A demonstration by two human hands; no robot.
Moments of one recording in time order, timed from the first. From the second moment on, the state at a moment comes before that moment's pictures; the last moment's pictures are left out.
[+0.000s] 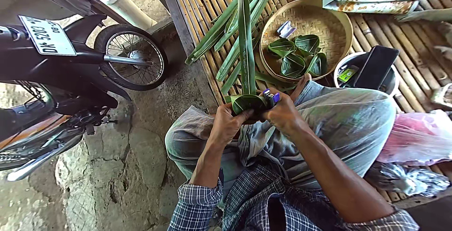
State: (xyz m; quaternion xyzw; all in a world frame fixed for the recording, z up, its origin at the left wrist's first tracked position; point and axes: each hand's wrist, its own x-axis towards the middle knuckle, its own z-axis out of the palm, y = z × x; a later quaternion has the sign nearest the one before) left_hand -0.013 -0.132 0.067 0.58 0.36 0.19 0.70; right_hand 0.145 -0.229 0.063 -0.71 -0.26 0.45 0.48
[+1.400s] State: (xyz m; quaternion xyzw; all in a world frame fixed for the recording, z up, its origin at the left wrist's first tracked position) left_hand -0.005 -0.140 0.081 0.55 0.38 0.17 0.73; right_hand 0.161 -0.229 0.080 -0.62 -0.25 0.47 0.57
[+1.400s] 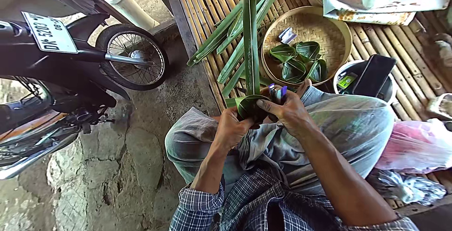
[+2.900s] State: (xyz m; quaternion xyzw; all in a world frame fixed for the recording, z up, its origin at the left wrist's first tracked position) left_hand -0.020 -0.139 0.092 0.72 0.31 0.19 0.59; right_hand 0.173 -0.235 0.137 -0.78 -0.52 0.28 0.20
